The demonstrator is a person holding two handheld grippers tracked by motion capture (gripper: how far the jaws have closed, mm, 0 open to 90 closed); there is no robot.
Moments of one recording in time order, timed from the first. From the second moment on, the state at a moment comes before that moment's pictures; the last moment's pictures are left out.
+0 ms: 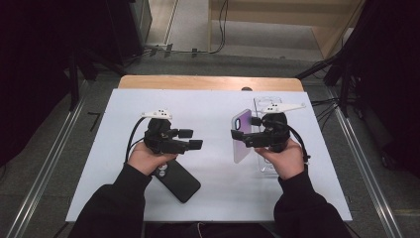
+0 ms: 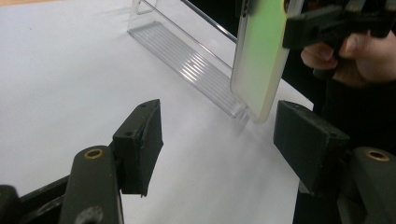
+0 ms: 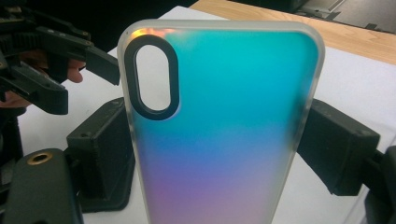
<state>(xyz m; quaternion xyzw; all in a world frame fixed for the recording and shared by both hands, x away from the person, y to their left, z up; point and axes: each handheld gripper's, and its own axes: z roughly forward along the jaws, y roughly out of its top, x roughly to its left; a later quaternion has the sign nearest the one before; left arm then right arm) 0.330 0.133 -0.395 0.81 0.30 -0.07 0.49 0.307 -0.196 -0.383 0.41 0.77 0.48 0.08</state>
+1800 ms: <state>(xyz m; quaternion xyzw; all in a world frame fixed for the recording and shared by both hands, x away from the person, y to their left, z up) 0.312 0.179 -0.432 0.83 0.30 -0.06 0.47 0.372 -0.273 -0.362 0.55 0.69 0.42 0.21</state>
